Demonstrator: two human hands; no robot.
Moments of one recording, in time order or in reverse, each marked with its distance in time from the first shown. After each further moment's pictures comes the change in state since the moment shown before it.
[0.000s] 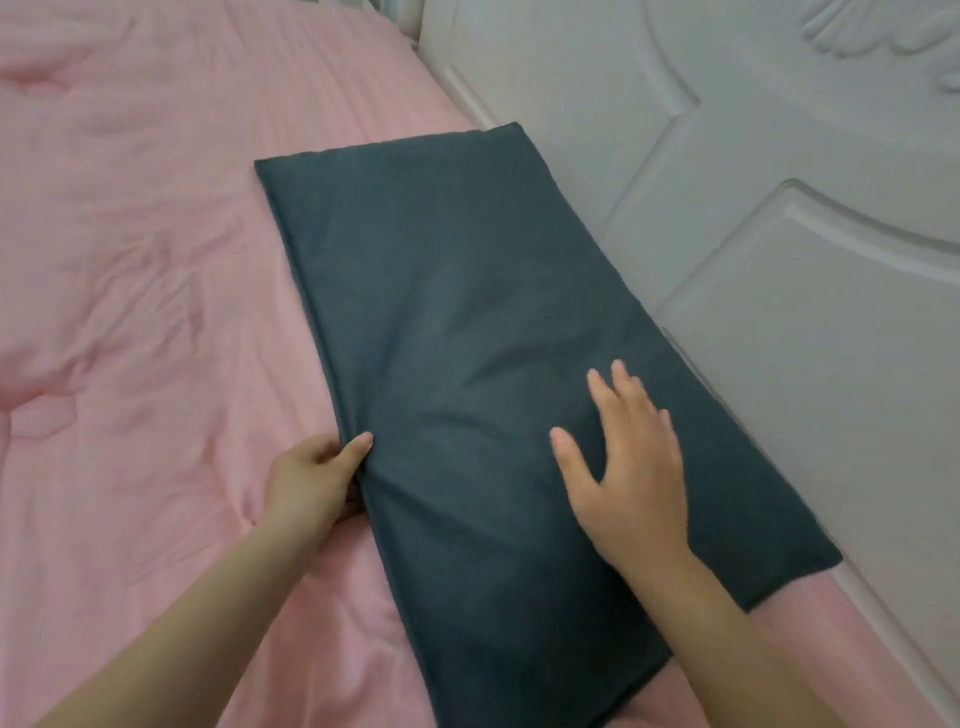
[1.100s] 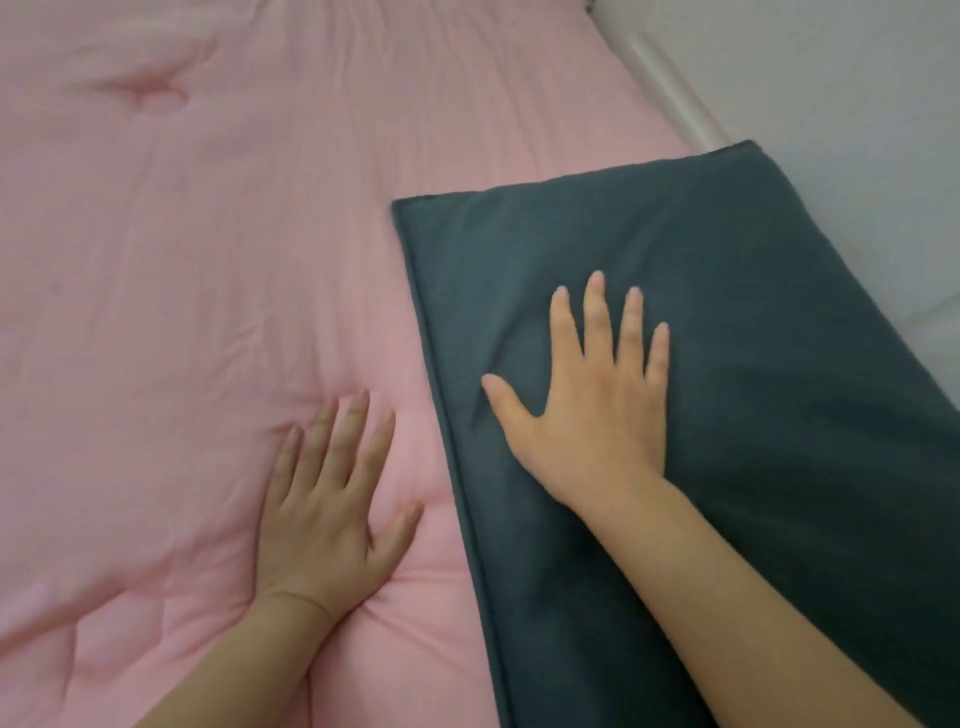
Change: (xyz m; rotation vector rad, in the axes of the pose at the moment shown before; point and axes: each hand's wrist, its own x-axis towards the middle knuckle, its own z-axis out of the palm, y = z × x) left_hand 0.172 0.033 -0.076 1.453 0.250 0.763; right_hand 0.206 -0.157 0.148 -0.240 -0.256 -0.200
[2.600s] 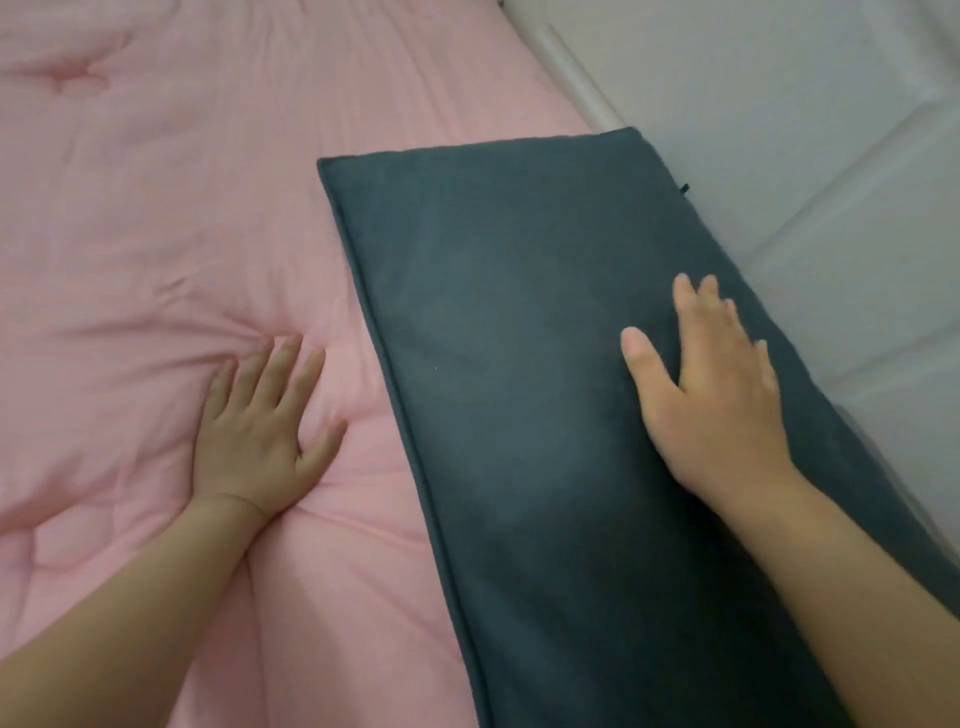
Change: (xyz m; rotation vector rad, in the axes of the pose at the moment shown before) left_hand 0.013 -0.012 0.002 0.045 0.036 0.038; right_hand -0.071 0.117 -0.040 0.234 0.092 0.254
